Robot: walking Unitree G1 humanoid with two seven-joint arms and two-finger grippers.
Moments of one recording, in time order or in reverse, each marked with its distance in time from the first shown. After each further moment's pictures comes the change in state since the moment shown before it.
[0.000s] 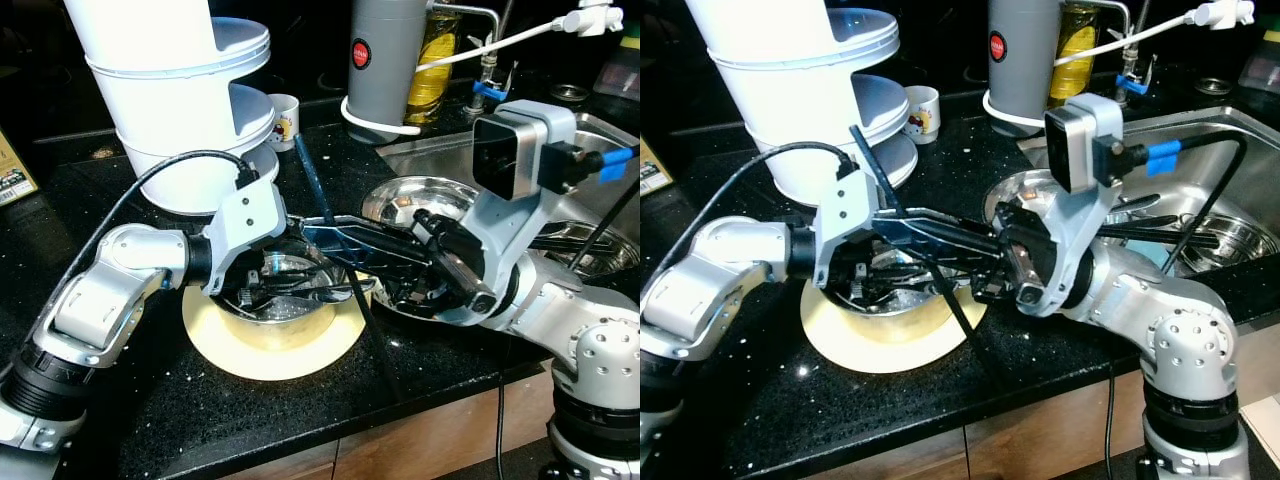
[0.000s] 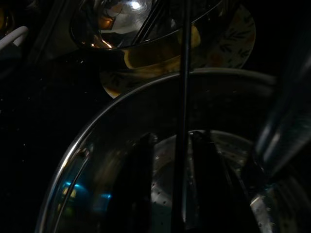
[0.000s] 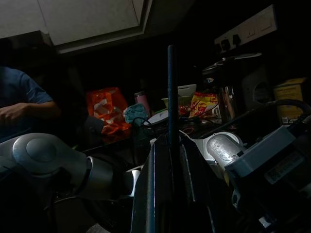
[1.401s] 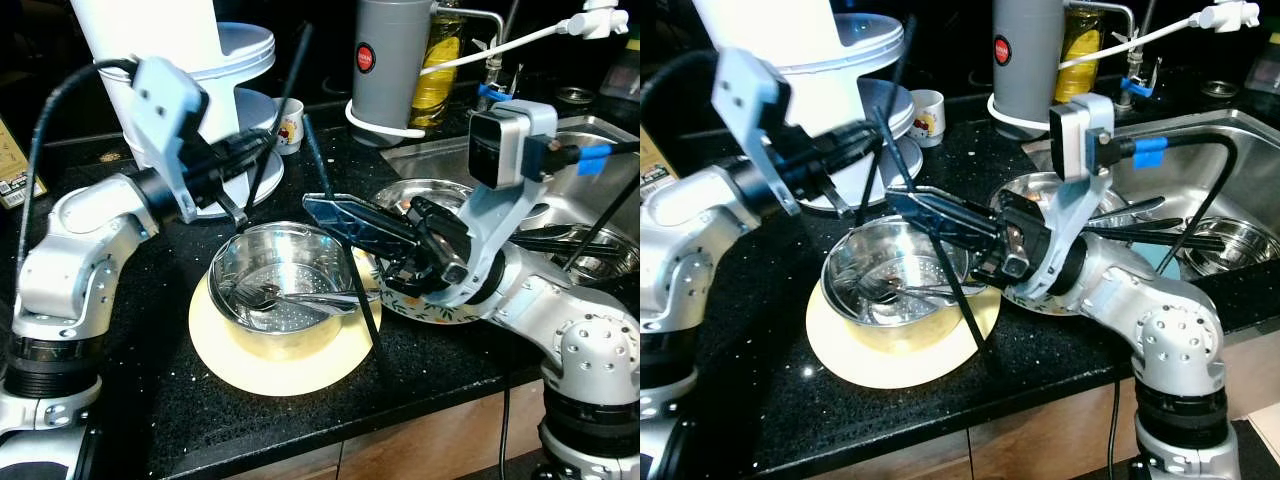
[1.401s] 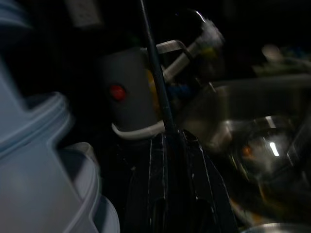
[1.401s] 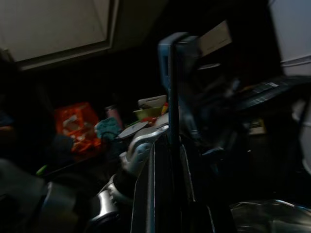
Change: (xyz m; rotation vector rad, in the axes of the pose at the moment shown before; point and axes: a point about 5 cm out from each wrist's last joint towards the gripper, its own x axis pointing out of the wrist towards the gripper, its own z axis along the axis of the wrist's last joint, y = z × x) left arm -0.048 0.051 0.046 -0.136 -0.457 0.647; right arm -0.003 -0.025 0.002 -0.015 -0.078 -0.179
